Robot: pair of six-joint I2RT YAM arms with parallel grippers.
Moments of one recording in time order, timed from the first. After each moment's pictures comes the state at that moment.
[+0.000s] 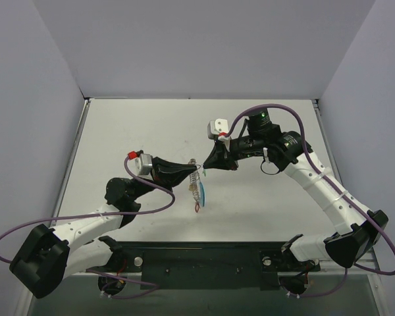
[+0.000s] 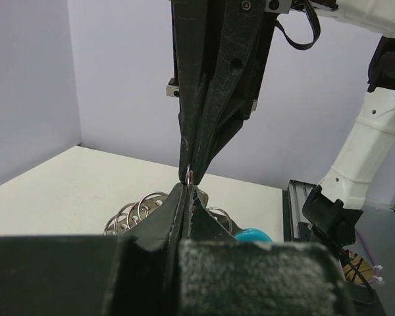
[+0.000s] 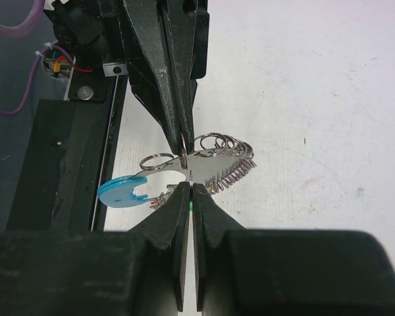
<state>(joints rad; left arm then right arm) -0.64 1.08 0.40 1.23 0.56 -0.44 0.61 1.34 1.41 -0.70 -0.88 -0.58</state>
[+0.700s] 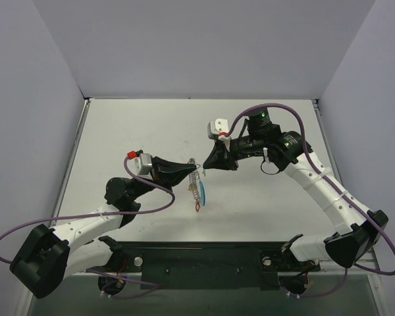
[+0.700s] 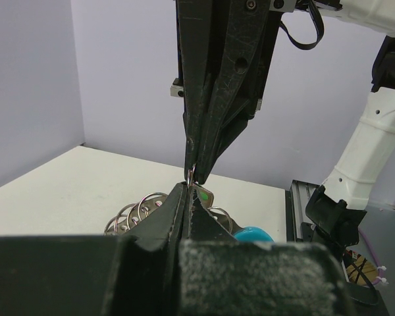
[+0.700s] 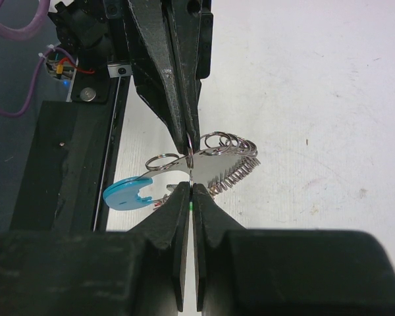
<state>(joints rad) -0.64 1.08 0.40 1.23 0.55 -0.43 0.61 1.34 1.41 -0.70 -0.89 -0.58</state>
